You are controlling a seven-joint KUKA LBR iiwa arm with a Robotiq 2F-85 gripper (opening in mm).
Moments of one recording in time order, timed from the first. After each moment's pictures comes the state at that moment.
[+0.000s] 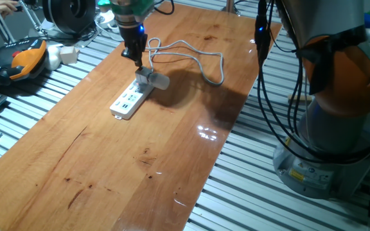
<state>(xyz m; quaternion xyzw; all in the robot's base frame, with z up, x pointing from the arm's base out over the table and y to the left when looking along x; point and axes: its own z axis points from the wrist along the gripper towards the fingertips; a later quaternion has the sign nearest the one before) 0.616 -0.076 0.120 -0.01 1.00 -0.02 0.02</state>
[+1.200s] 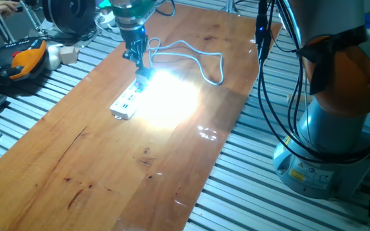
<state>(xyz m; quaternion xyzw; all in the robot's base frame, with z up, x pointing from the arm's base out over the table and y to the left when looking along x) 0.614 -0.077 0.118 -0.02 1.00 -0.02 0.02</state>
